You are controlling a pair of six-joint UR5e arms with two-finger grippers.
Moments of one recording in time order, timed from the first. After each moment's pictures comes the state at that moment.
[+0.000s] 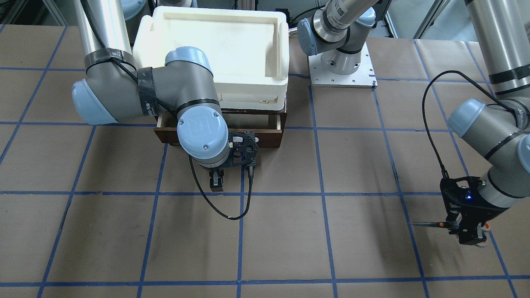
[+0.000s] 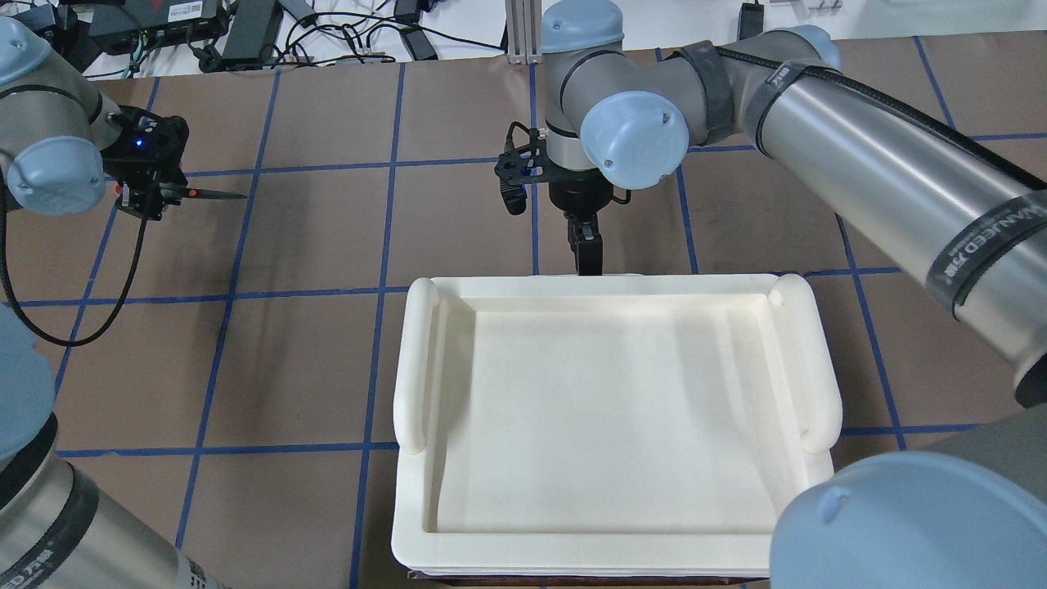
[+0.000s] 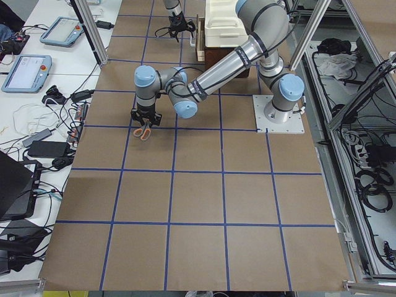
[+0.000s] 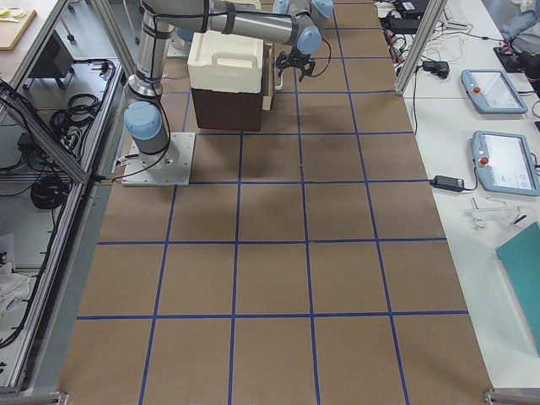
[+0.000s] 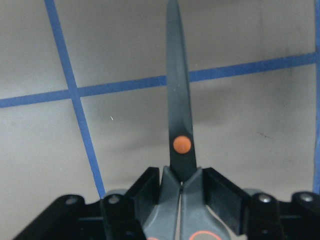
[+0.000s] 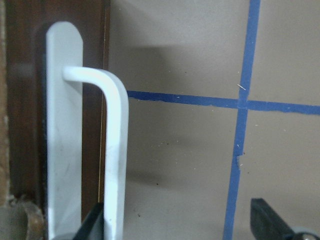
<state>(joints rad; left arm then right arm) -1.15 -2.06 -1.58 -0.91 1.56 2.13 1.85 -1.09 1.43 -1.64 -1.50 -1.37</state>
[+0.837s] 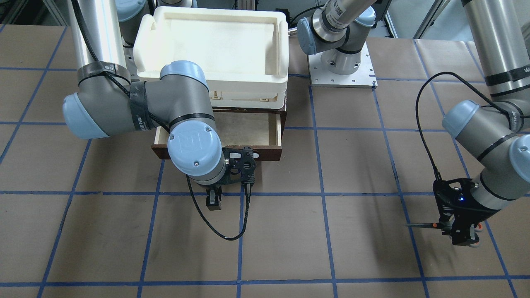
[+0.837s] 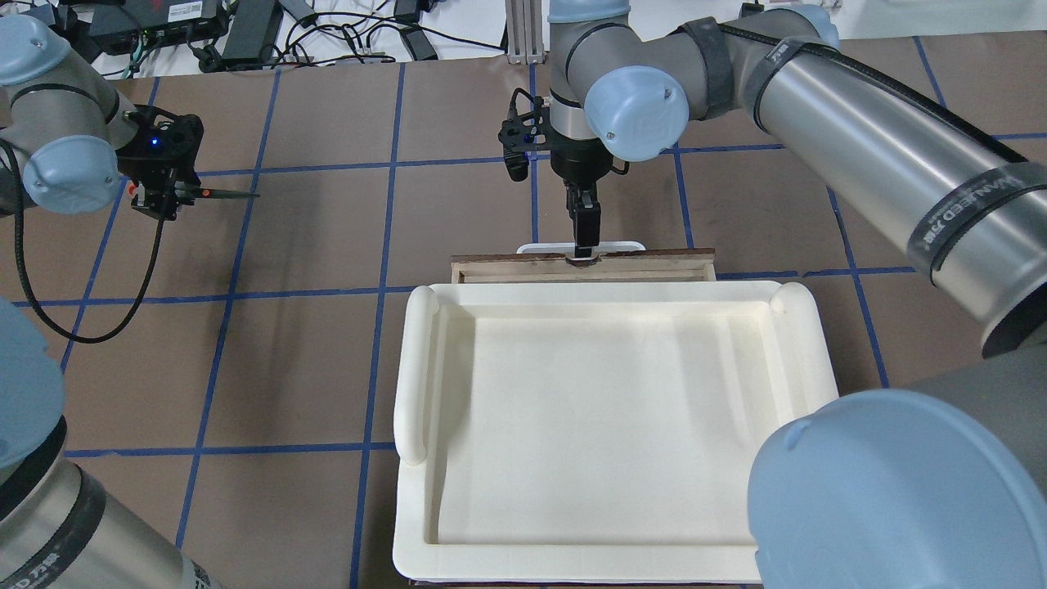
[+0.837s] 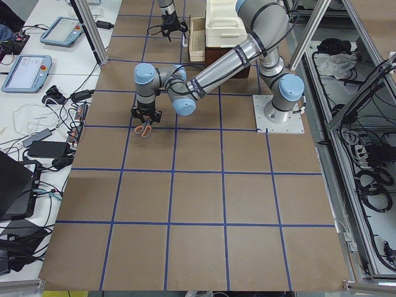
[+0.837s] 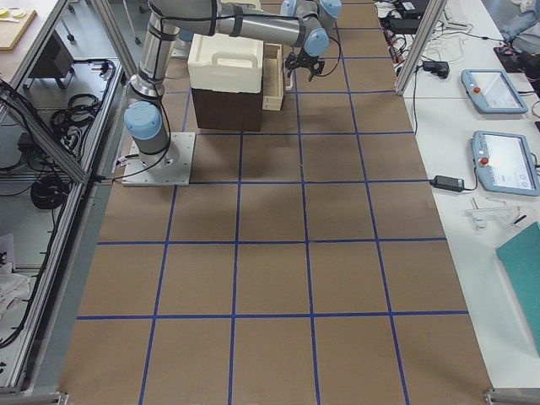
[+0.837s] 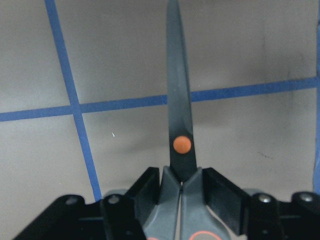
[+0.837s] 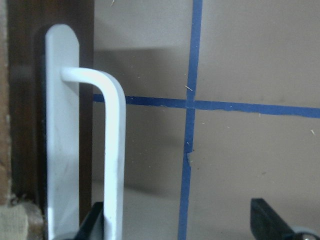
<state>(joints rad) -1.17 -2.07 -1.58 -0.92 1.56 2.09 1.83 -1.03 1.34 -1.67 -1.50 -1.38</state>
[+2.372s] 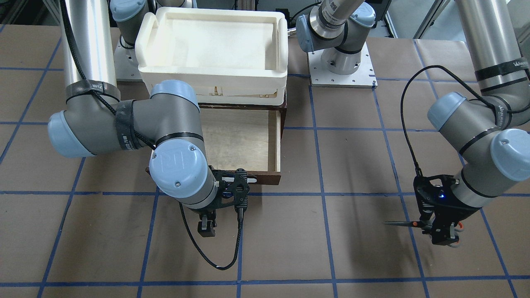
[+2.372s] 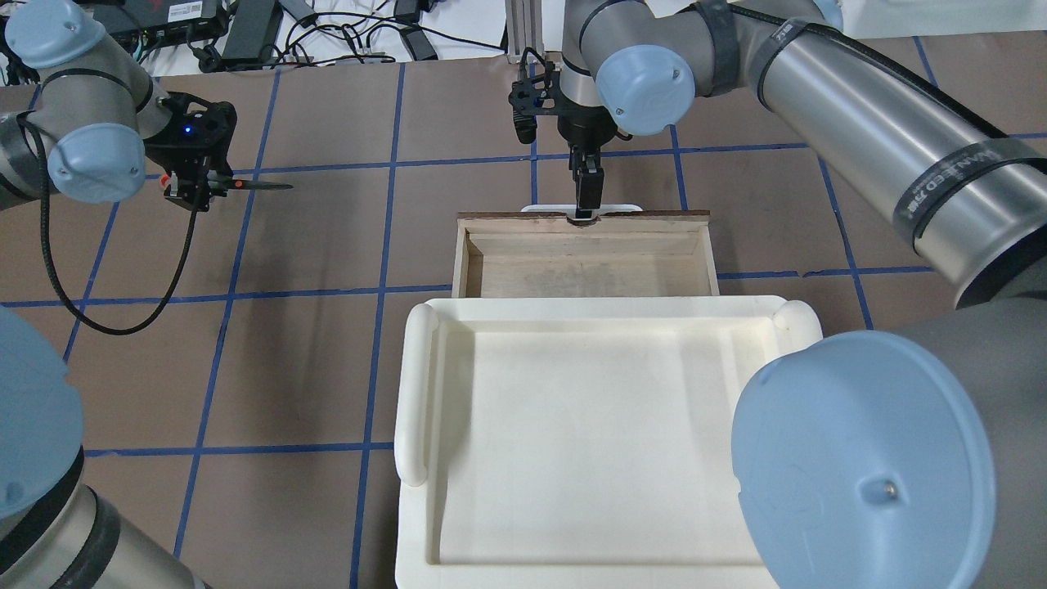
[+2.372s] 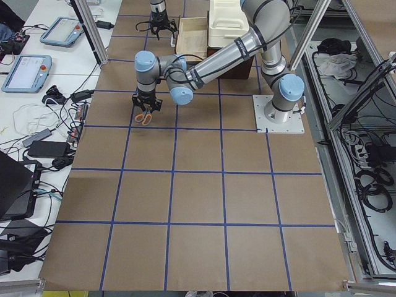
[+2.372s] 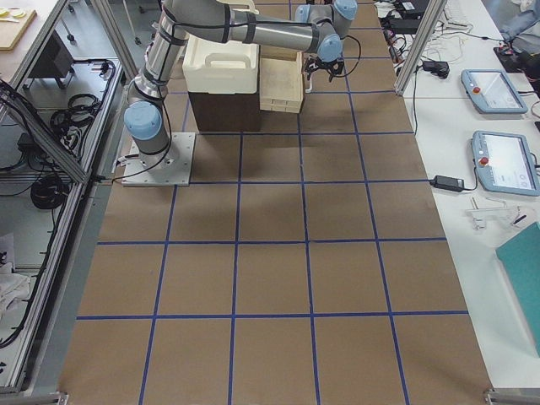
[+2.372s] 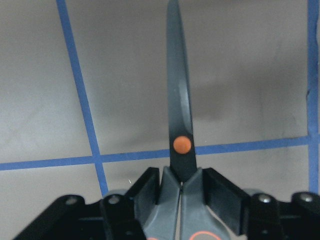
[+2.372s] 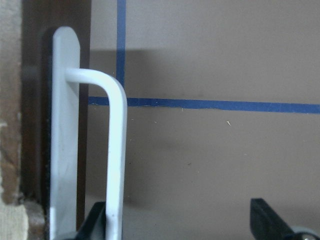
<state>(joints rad) -1.26 -2.02 -1.58 -0.98 1.53 2.00 1.79 -0.97 1.26 -1.75 -1.48 -1.39</state>
